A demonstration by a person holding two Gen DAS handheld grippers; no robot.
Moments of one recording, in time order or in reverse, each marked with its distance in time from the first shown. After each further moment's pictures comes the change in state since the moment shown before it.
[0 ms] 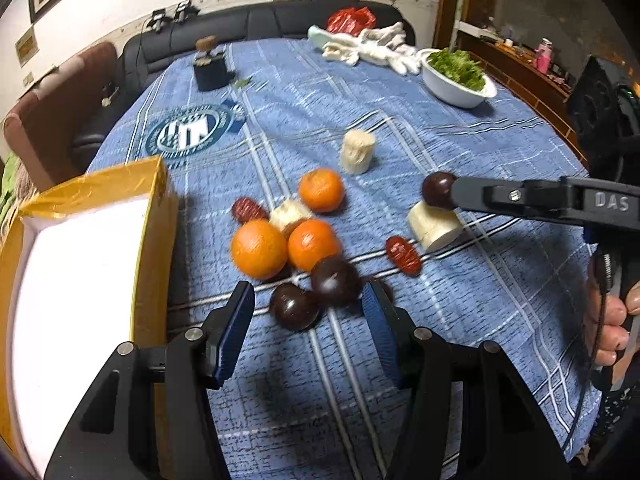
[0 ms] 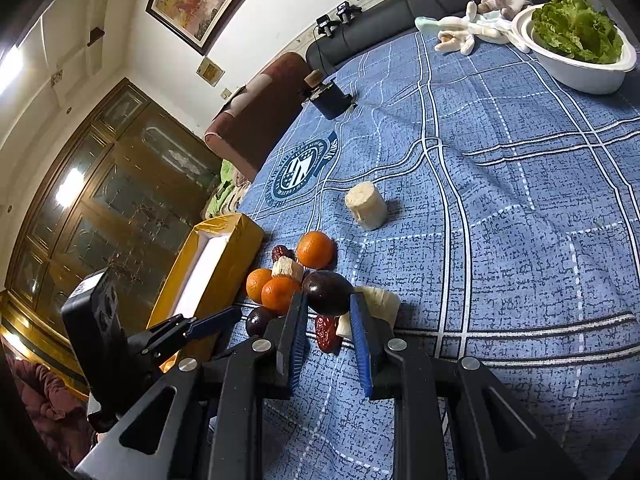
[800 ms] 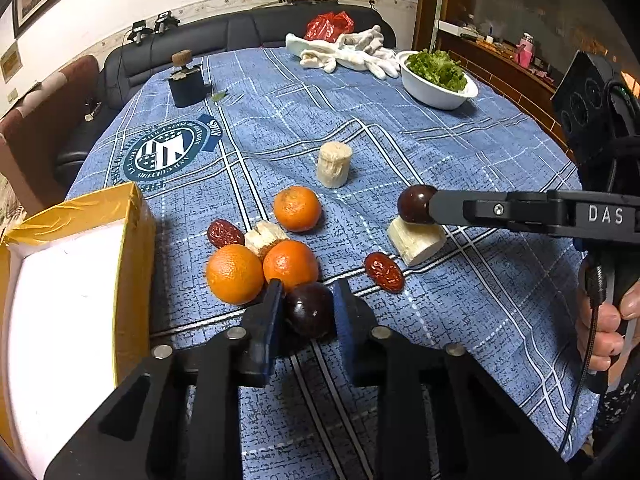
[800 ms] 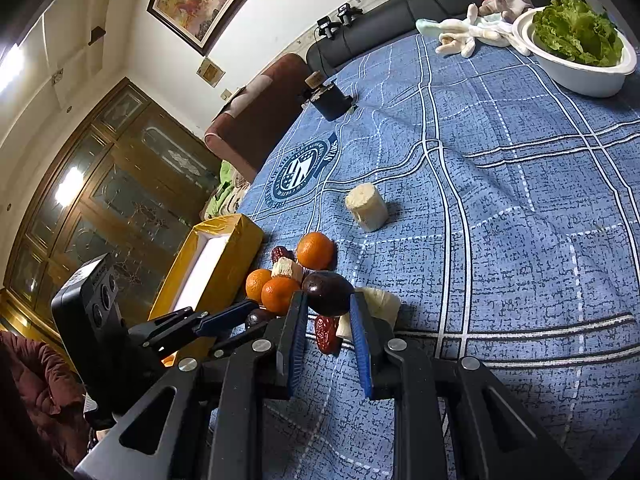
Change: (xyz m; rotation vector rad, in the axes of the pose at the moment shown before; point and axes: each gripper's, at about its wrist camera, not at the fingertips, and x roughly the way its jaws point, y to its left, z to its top) left arm 0.004 -0.005 0.008 0.031 -0.021 -0.049; right arm 0.002 0.003 0.000 -0.010 -0.005 0.001
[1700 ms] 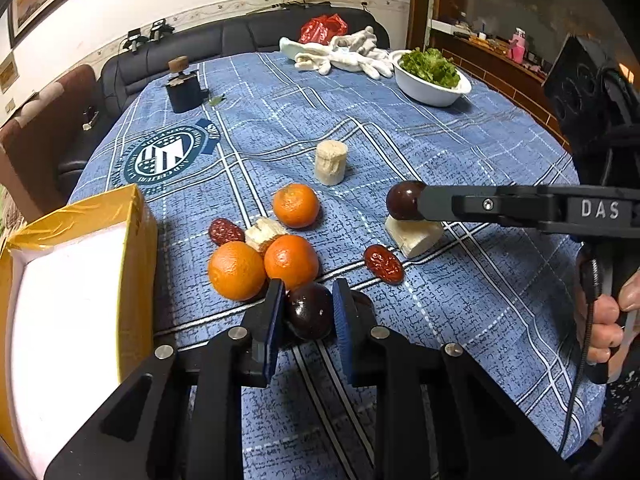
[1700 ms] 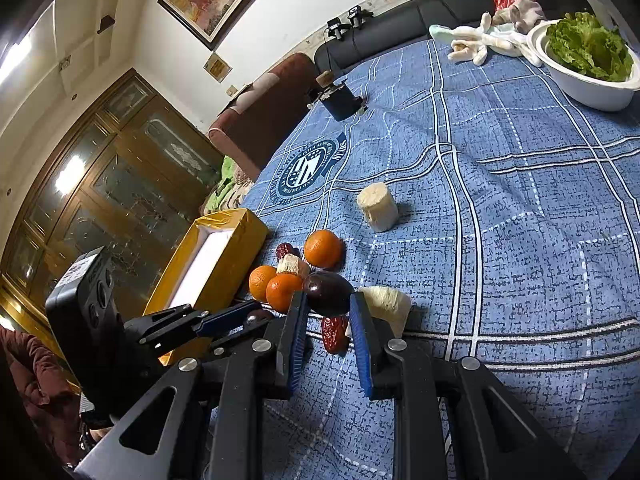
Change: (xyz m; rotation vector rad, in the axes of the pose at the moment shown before) left arm -0.005 0.001 -0.007 0.032 -0.018 0.005; right arm 0.006 0.009 -0.002 -0.055 -0.010 -0.014
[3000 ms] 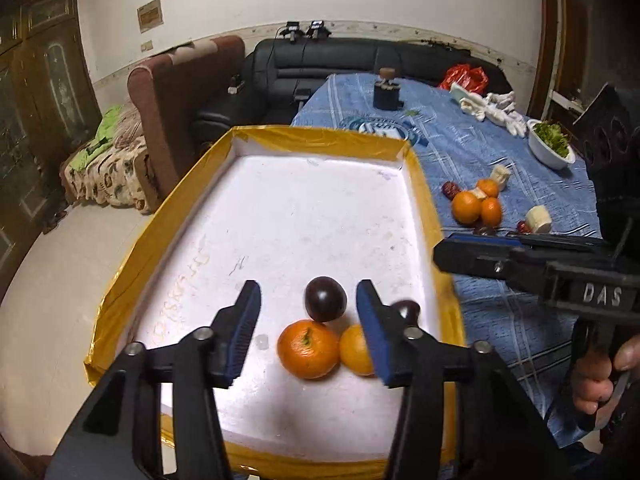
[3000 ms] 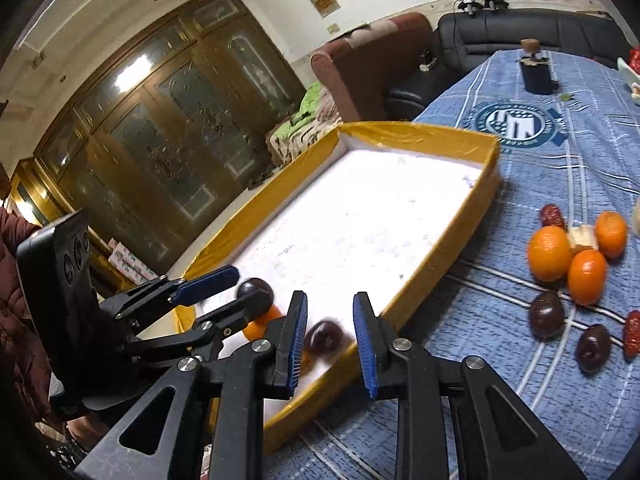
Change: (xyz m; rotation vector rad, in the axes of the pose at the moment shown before) left arm -0.118 0.115 -0.107 -0.324 -0.095 0.324; right arm 0.094 0.183 -0.056 -0.299 0.147 0.160
